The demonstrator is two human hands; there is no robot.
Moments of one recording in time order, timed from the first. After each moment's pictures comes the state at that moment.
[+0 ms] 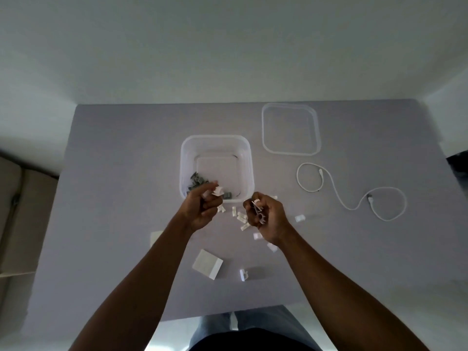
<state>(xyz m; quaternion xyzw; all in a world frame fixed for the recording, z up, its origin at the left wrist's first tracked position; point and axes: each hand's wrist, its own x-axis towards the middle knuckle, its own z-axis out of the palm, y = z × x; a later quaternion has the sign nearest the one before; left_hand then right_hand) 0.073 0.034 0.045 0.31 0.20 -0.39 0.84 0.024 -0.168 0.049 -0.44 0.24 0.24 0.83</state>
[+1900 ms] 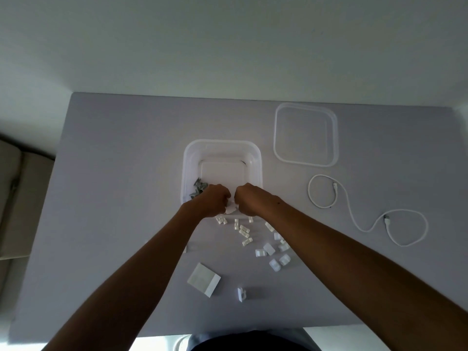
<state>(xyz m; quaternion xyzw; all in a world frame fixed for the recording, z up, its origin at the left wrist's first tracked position) 0.148 0.011 -0.004 0.90 -0.13 -0.35 0.23 0.149 -0.137 0.027 -0.91 -0.12 0.39 0.05</state>
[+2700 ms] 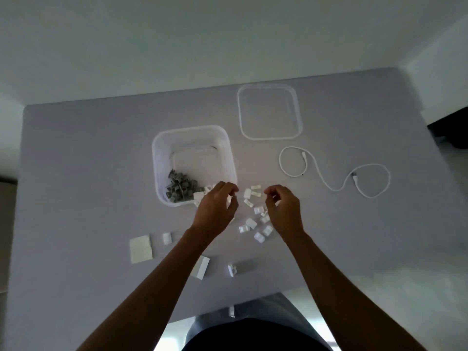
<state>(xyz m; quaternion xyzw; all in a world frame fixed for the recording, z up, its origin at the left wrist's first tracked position) 0.053 -0.048 0.033 0.90 -0.19 -0.07 0.38 0.005 -0.236 0.025 -0.89 0.20 -0.04 0.40</state>
